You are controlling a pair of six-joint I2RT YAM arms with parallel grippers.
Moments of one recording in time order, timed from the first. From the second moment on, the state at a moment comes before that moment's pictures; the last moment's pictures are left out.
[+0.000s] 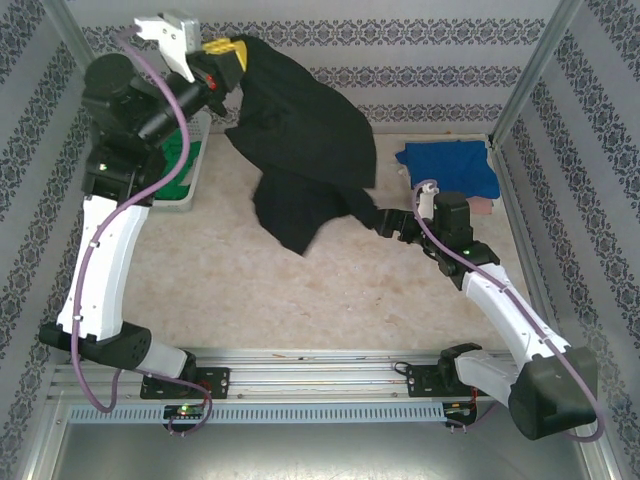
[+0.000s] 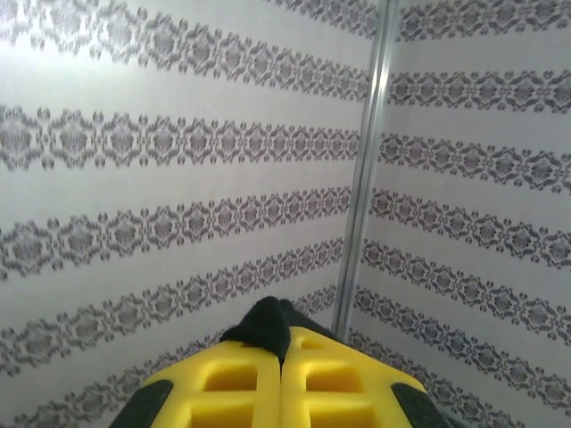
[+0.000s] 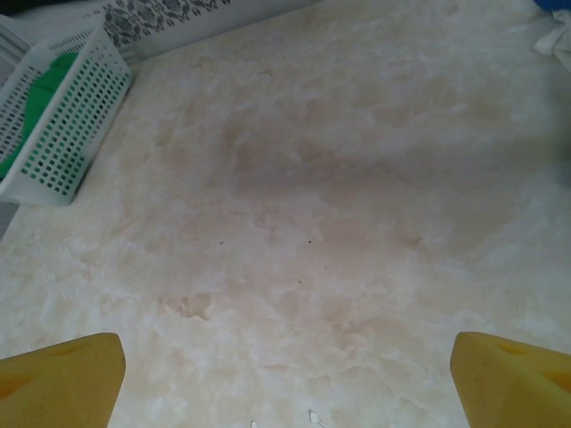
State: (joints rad) left arm -0.24 1.45 1.96 -0.31 0.43 -0.19; right arm 0.22 1.07 0.75 -0.23 -0.30 0.41
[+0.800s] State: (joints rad) left arm -0.41 1.50 1.00 -0.24 0.19 -0.16; right arm 0.45 1.20 0.67 -0.36 -0.16 0.55
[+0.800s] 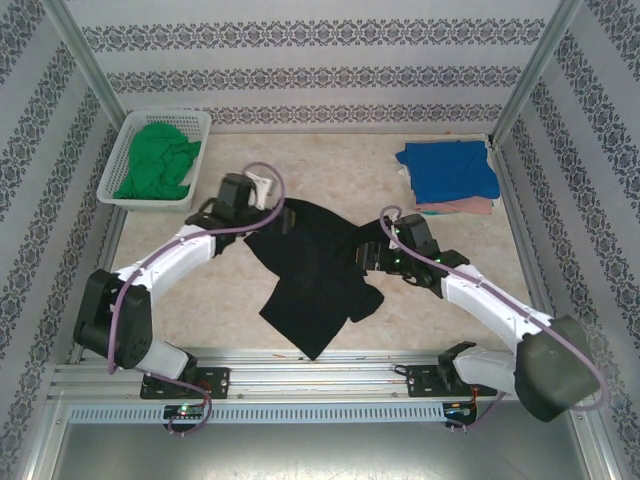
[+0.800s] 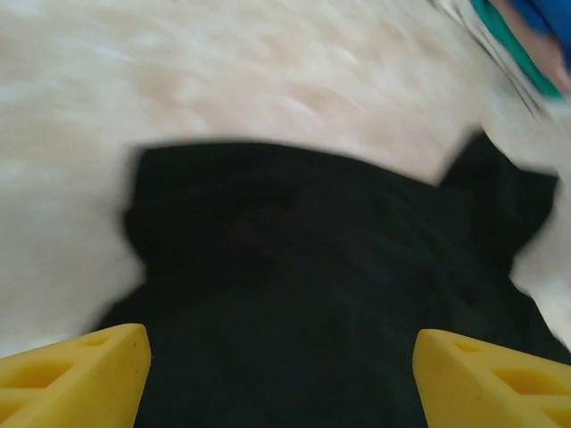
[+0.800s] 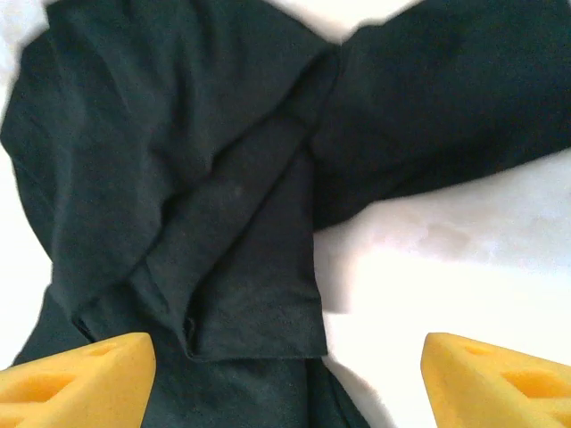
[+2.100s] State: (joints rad) left arm -0.30 1.57 0.99 -0.11 0.46 -0.16; right arm 0.43 1.39 0.88 -0.28 -0.14 0.51
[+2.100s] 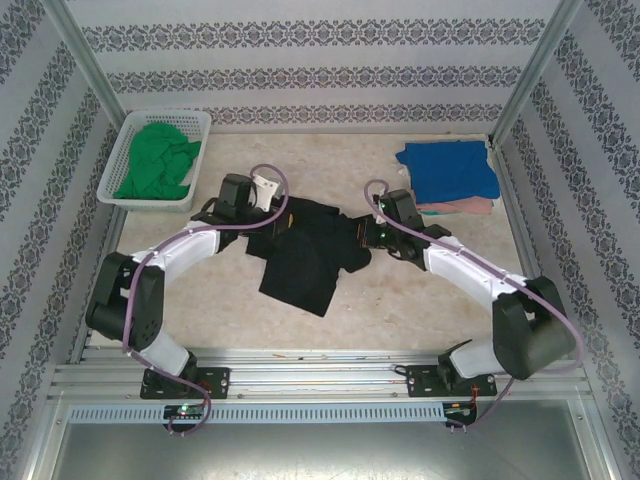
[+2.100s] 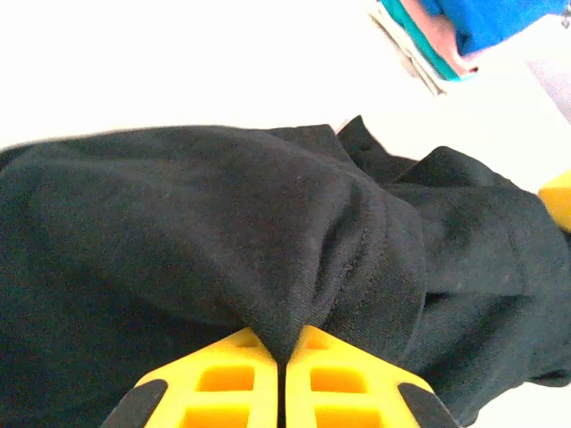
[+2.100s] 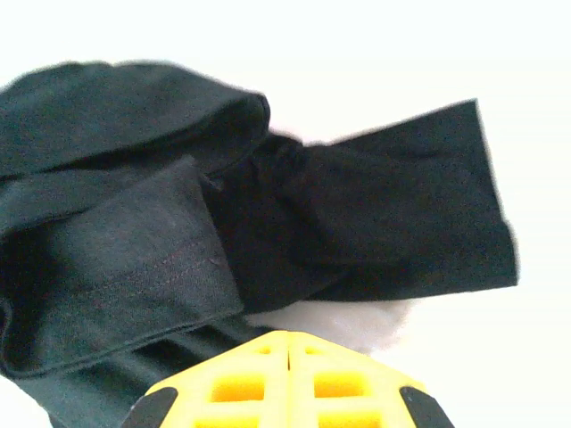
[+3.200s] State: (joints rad) left arm -0.30 1.55 1.16 -0.39 0.16 -0.02; right arm 0.61 1.81 0.98 -0.13 -0.23 0.57
